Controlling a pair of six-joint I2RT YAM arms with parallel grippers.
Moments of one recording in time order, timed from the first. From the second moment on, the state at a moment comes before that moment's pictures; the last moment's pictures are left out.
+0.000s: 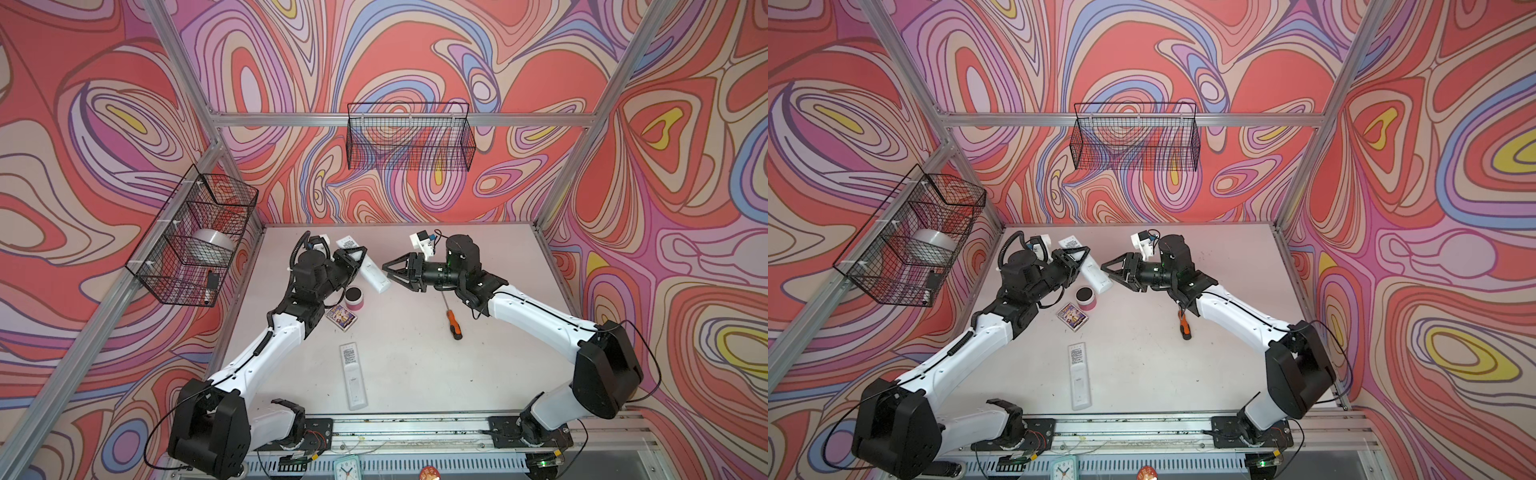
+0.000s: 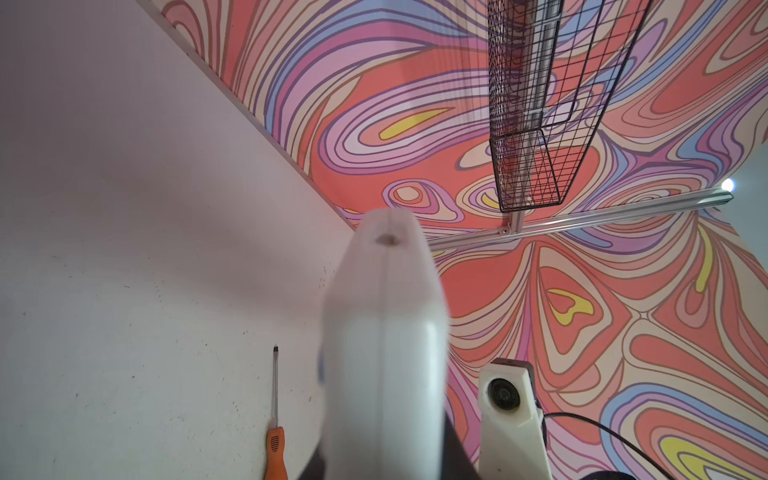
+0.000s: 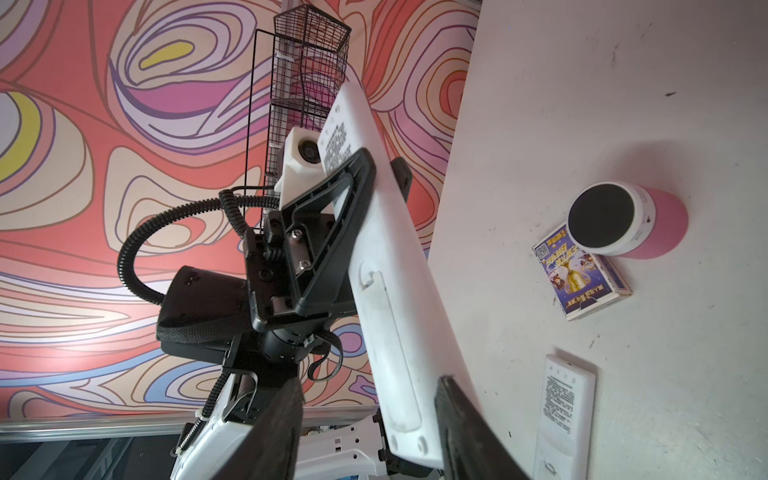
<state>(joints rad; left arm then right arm) -0.32 1.23 0.83 0.24 0.28 -1.25 0.61 1.55 1.17 0.16 -0.71 1.17</state>
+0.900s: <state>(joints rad) -0.32 1.21 0.80 0.33 0.27 -1.33 0.65 1.66 1.14 0.39 -0.83 1.31</state>
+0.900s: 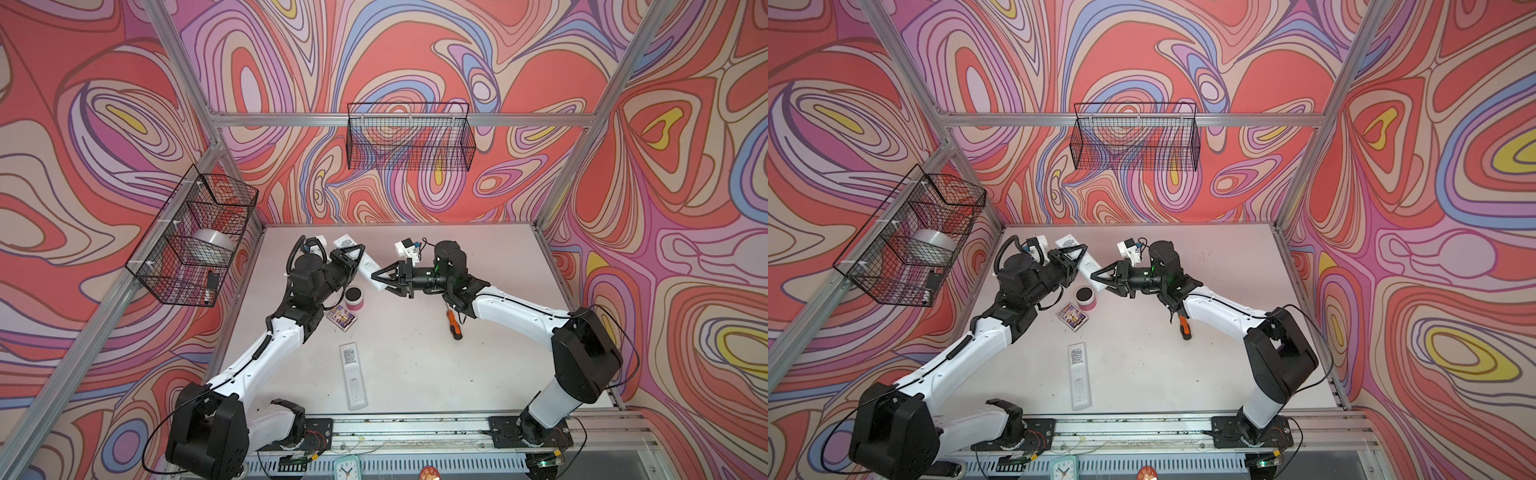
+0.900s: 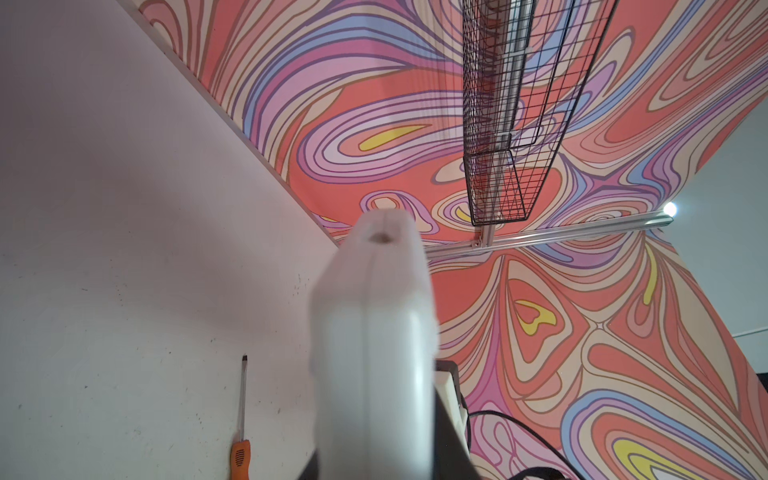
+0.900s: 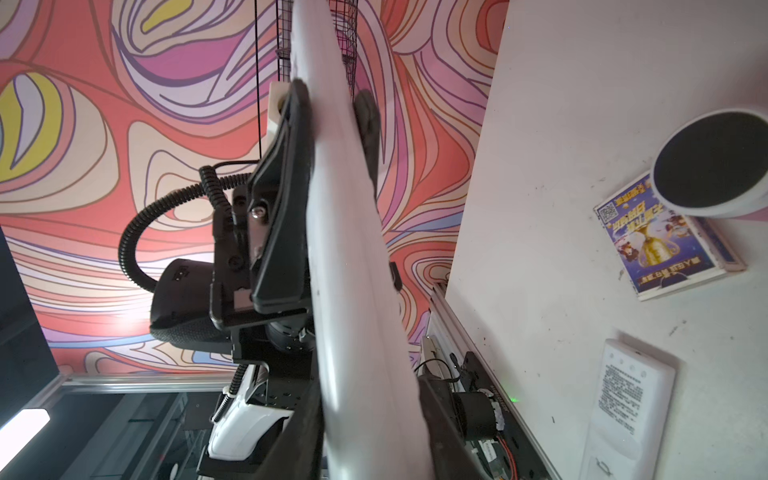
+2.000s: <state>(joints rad) -0.14 1.39 0.92 0.29 1.08 -1.34 0.41 1.56 1.26 -0.39 -1.23 0.75</state>
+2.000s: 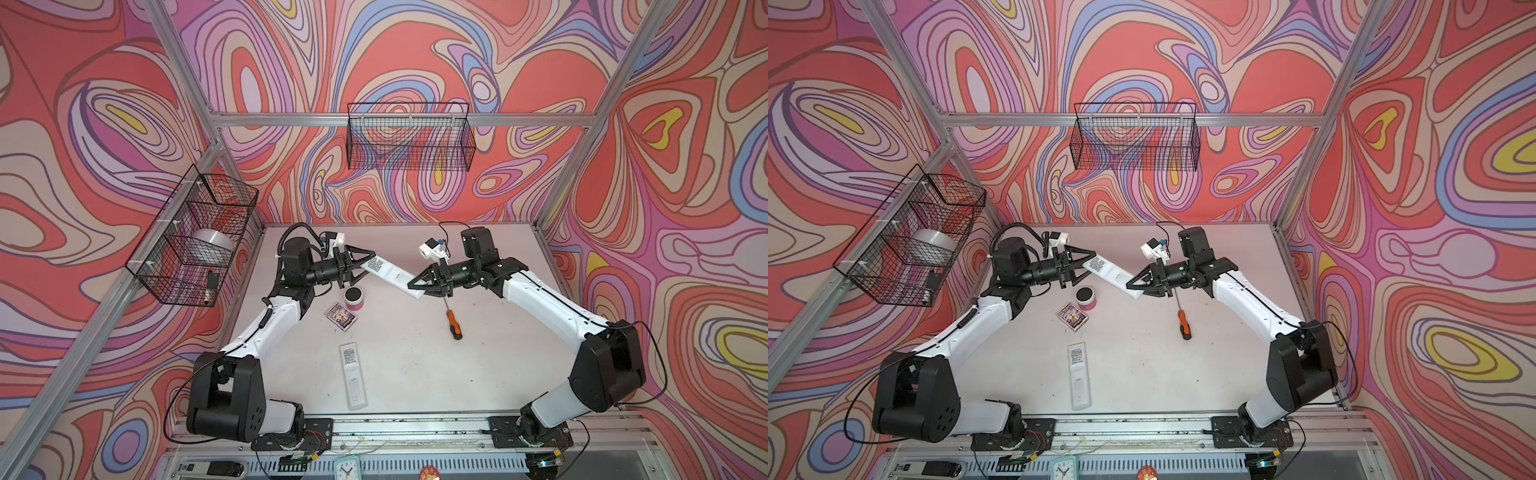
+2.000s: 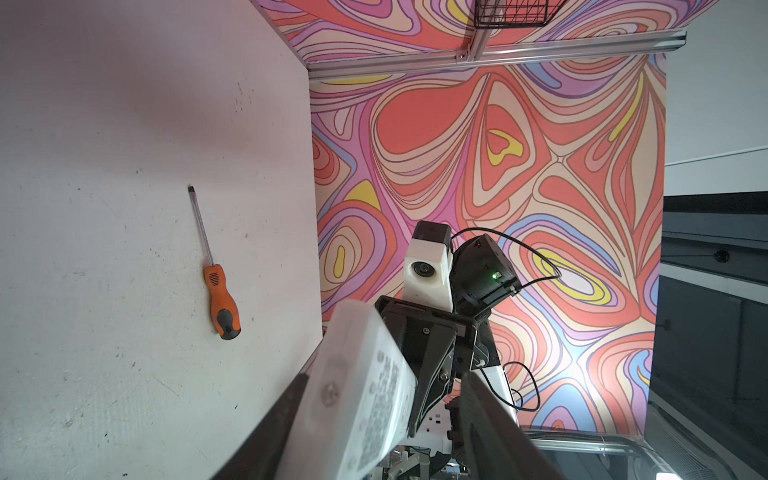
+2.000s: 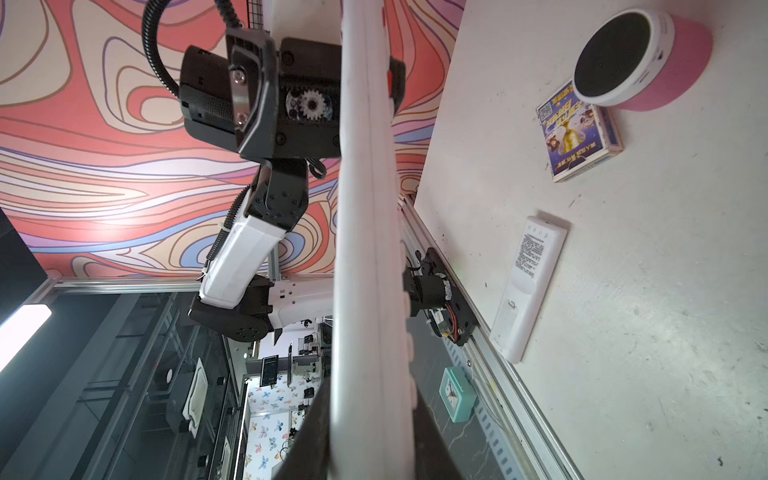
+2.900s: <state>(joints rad) -0.21 1.19 0.91 -0.14 0.77 -0.92 0.29 1.42 1.40 -0.77 -0.57 0.65</state>
